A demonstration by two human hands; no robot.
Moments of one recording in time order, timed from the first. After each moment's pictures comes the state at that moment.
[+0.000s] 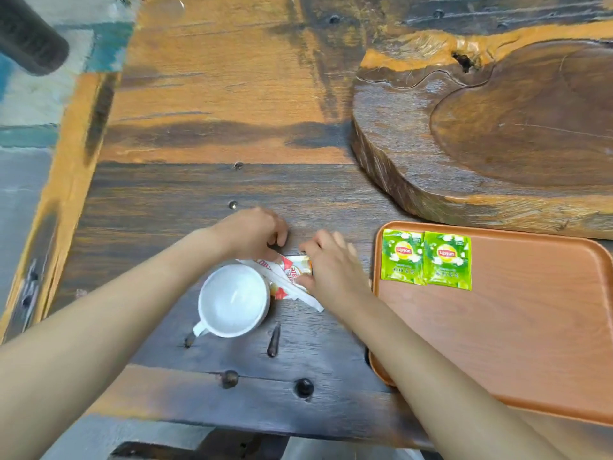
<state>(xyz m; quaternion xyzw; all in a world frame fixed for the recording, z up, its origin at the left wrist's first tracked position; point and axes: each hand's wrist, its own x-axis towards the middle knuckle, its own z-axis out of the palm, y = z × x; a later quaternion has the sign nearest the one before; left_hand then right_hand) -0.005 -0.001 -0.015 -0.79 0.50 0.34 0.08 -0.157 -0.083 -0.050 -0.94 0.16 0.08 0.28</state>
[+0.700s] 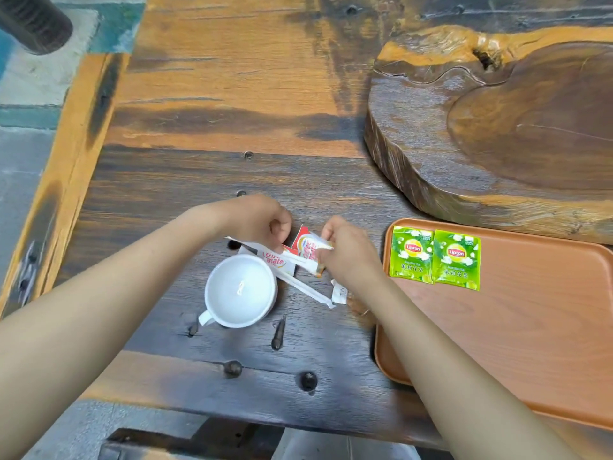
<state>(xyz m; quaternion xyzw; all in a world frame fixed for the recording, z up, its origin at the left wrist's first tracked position) 0.002 0.001 0.003 -0.79 0.44 0.43 0.02 -0.141 -0.097 -0.042 -0.86 0.30 0.09 0.41</state>
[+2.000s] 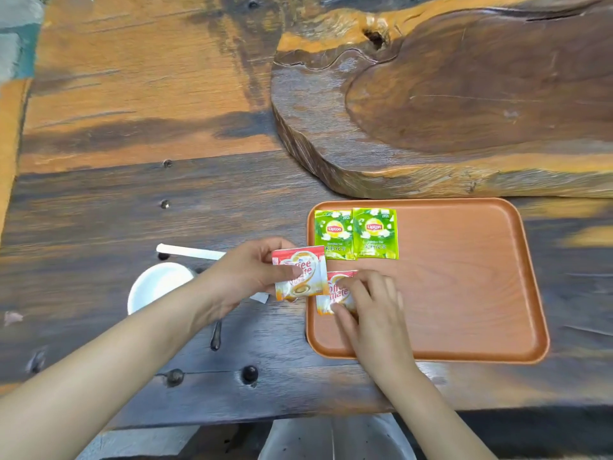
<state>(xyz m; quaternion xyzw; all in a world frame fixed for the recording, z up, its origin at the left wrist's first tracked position) -0.129 -0.036 0.014 -0.71 0.12 0.58 -0.38 -0.313 -0.113 -0.048 -0.90 0.34 -0.04 0.29</state>
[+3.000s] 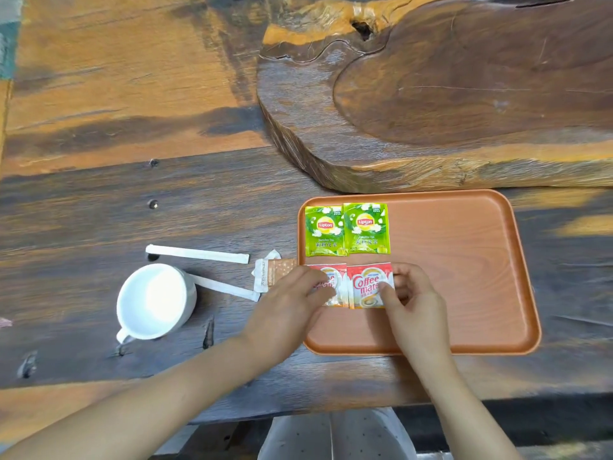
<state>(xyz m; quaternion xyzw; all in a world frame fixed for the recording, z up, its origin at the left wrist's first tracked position) -0.192 -0.026 -0.032 -0.75 0.62 0.19 -0.14 -0.337 -0.149 -0.045 -0.68 0.51 -0.13 0.51</state>
